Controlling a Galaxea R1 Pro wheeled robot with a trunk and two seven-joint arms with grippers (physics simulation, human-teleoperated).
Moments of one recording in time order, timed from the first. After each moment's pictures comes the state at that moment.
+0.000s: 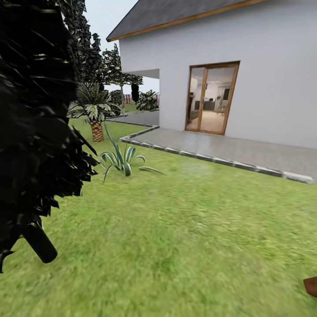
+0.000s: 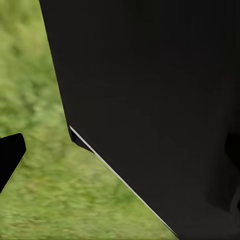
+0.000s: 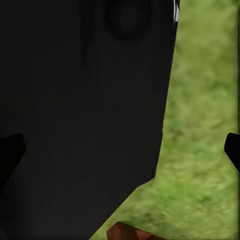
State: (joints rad) left arm 0.07 -0.01 0.00 -0.01 -0.08 0.00 -0.01; right arm -0.05 -0.01 0.04 0.06 0.01 0.01 0.01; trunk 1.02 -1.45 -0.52
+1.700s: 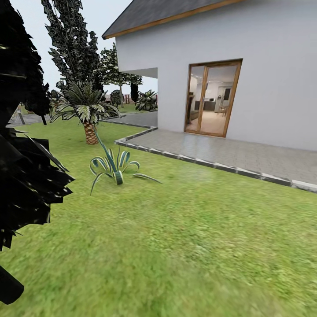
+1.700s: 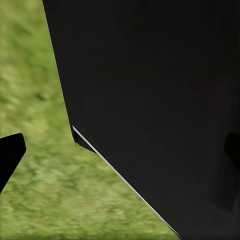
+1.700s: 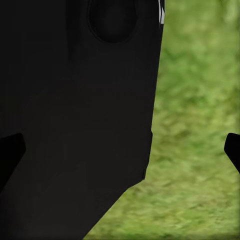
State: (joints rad) left arm 0.07 -0.01 0.00 -0.01 -0.08 0.00 0.00; right arm -0.05 -0.02 0.04 0.06 0.01 0.01 0.00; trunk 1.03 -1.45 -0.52
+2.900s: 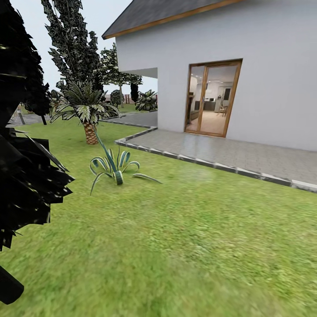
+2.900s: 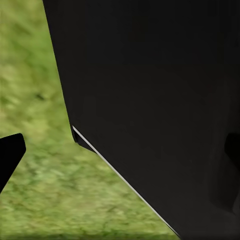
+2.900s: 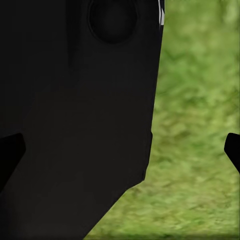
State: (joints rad) left arm 0.07 -0.01 0.00 -0.01 -0.08 0.00 0.00; right arm -0.05 -0.02 0.04 0.05 0.01 0.00 0.00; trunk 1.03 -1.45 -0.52
